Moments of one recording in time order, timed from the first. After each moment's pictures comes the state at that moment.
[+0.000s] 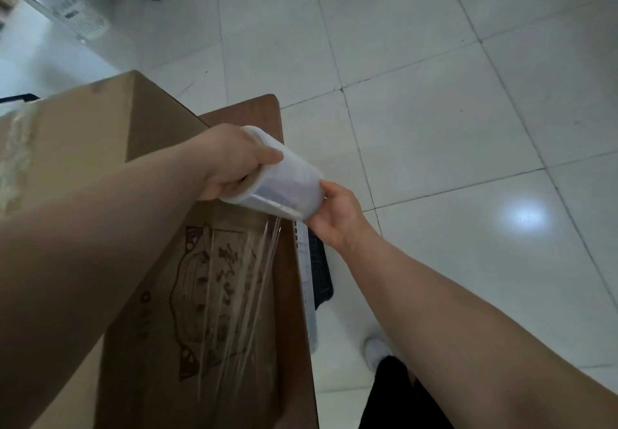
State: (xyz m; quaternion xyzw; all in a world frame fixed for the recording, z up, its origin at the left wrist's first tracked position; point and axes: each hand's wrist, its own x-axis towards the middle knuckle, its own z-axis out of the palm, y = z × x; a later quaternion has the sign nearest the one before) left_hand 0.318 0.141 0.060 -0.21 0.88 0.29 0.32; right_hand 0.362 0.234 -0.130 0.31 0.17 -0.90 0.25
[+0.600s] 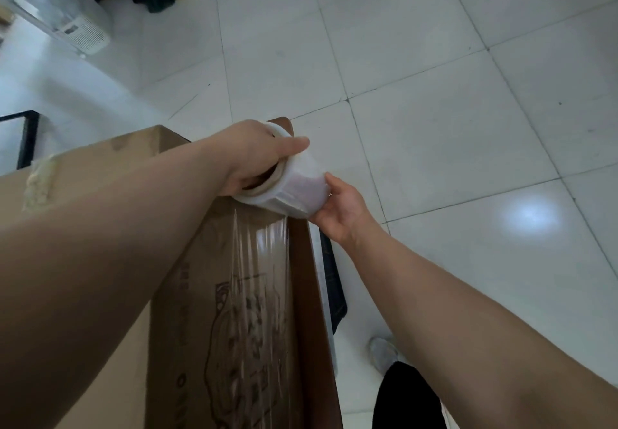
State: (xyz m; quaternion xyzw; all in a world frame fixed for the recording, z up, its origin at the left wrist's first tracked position) left_hand 0.250 0.132 0.064 -0.18 0.87 0.31 0.33; right_hand 0.298 0.214 -0.116 0.32 0.15 -0.91 0.24
